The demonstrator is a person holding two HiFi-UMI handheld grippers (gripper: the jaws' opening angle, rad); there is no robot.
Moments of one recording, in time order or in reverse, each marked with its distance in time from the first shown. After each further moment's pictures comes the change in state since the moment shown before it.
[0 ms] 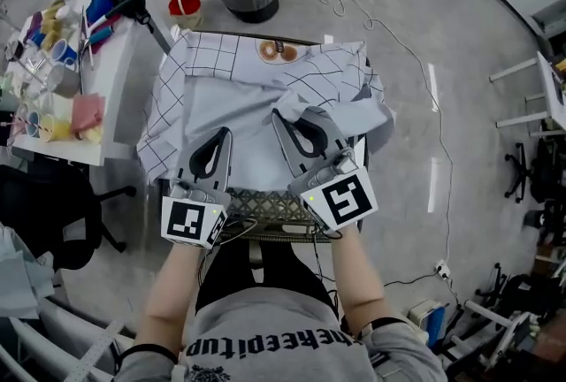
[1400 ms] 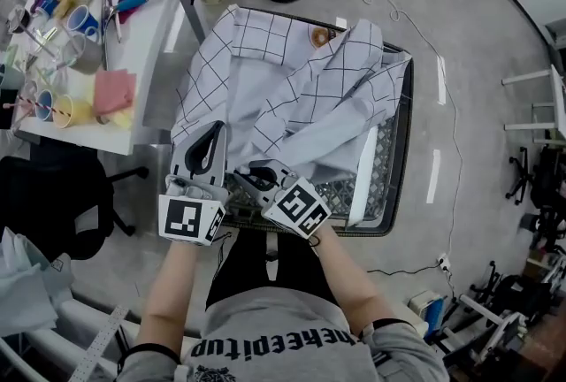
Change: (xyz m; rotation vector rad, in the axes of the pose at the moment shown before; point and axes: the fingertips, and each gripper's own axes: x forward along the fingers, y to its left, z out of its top) left arm -0.063 0.127 -0.034 -0.043 0.038 0.080; right arm 0.082 0.225 -0.180 0.215 0.456 0.470
